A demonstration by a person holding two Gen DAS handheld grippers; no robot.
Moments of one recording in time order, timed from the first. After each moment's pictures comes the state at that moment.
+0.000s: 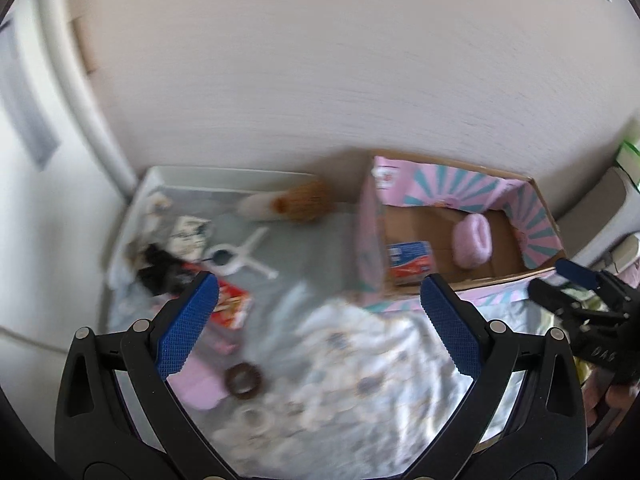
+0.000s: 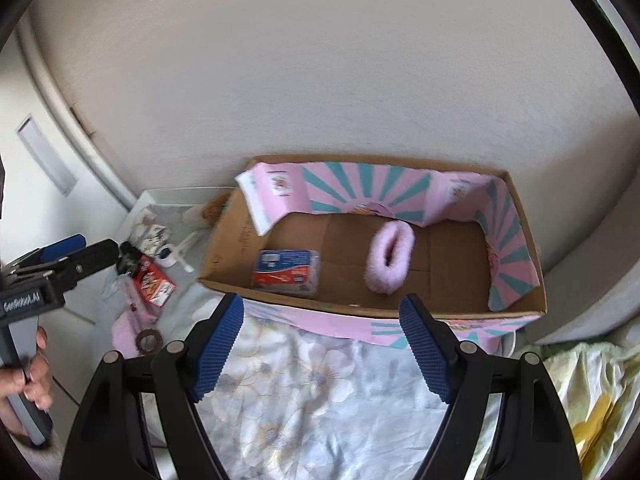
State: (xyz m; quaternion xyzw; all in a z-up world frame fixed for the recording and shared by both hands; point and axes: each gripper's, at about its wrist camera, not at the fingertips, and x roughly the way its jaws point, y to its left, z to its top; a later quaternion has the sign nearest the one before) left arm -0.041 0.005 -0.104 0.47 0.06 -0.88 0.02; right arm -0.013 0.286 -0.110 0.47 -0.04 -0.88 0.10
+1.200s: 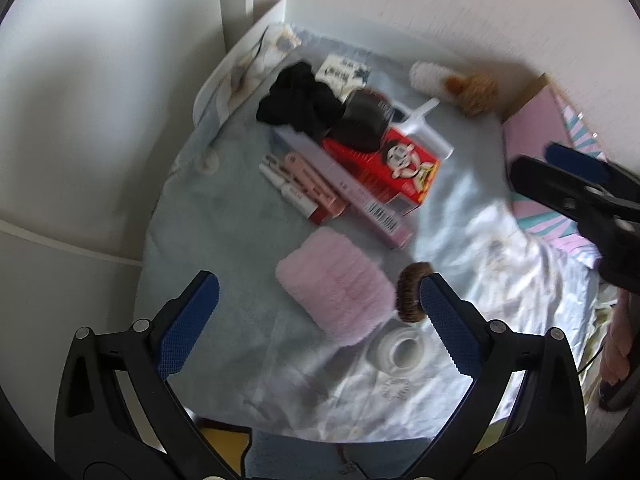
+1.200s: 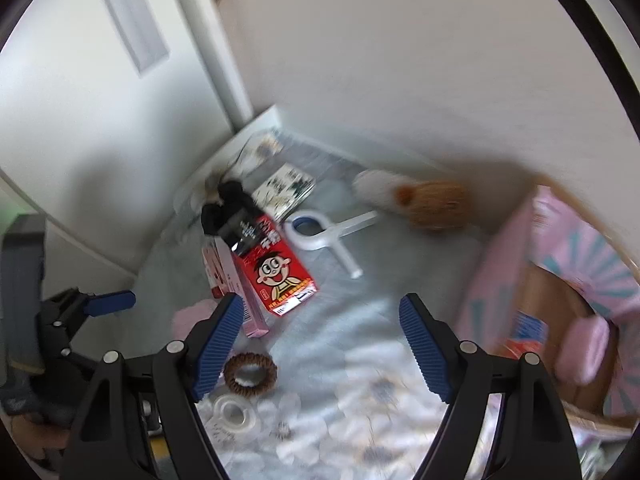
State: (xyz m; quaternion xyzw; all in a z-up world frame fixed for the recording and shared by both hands) left arm 0.015 -0.127 -0.242 0.58 0.16 -0.80 0.08; right arm -0.065 0.043 -0.181 0.52 0.10 -0.81 0.26
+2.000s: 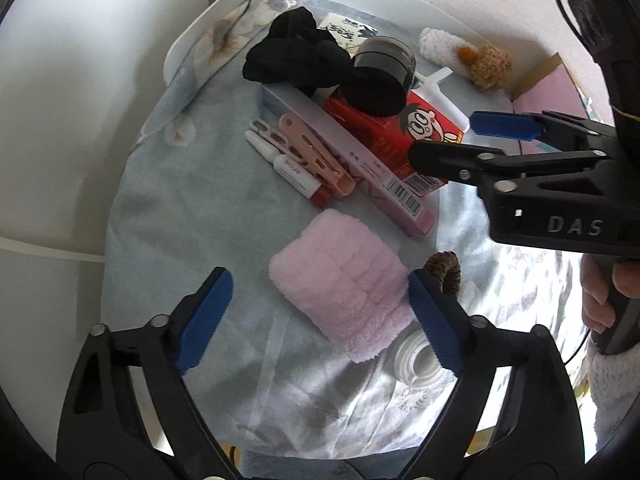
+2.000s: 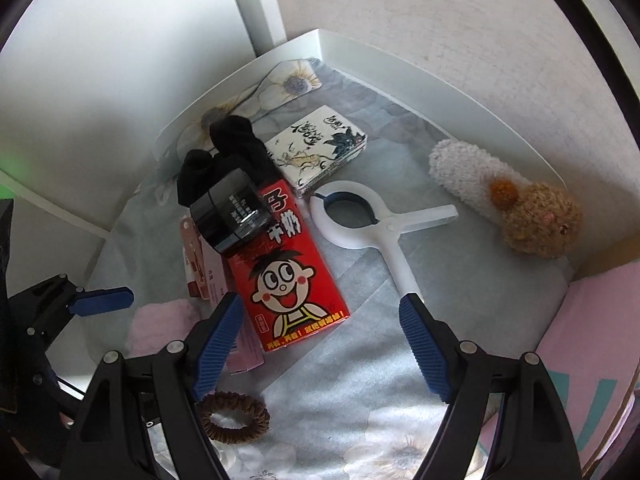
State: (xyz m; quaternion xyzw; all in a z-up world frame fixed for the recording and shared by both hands) left arm 0.017 -0.128 -0.276 0.60 0.18 -0.78 0.04; right arm -0.092 0.001 -0.243 0.56 0.17 -0.75 0.31
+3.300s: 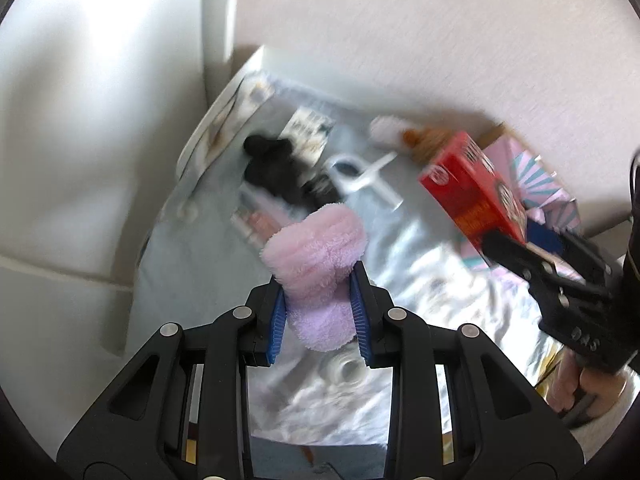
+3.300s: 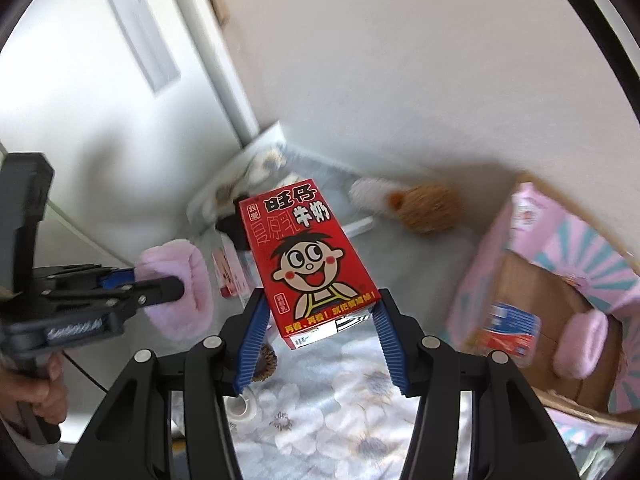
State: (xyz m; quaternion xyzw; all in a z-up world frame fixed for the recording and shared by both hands) left arm 0.007 -0.124 -0.165 0.52 0.20 -0.83 0.03; right arm -0.042 0.099 -0.138 0.48 0.05 -0.84 0.26
